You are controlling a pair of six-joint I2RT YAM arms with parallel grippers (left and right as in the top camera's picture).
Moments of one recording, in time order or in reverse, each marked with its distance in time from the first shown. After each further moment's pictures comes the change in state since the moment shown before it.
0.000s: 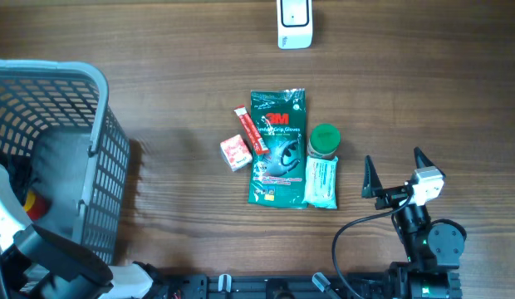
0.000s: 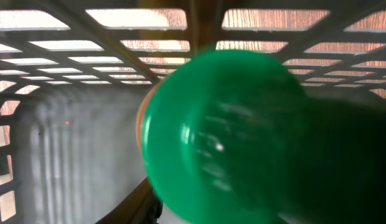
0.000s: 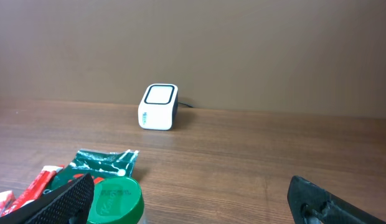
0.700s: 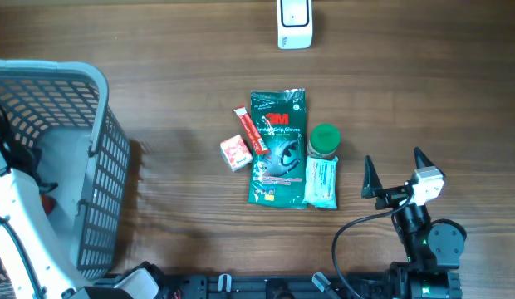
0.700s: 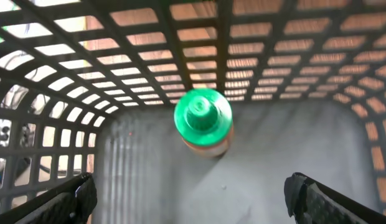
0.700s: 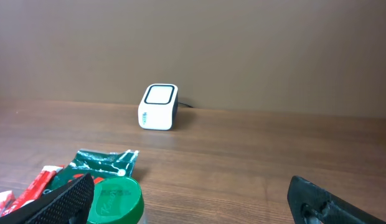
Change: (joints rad) left arm -0.173 -0.257 -0.008 -0.116 -0.280 -0.042; right arm 0.000 0.000 0.000 0.000 0.000 0.000
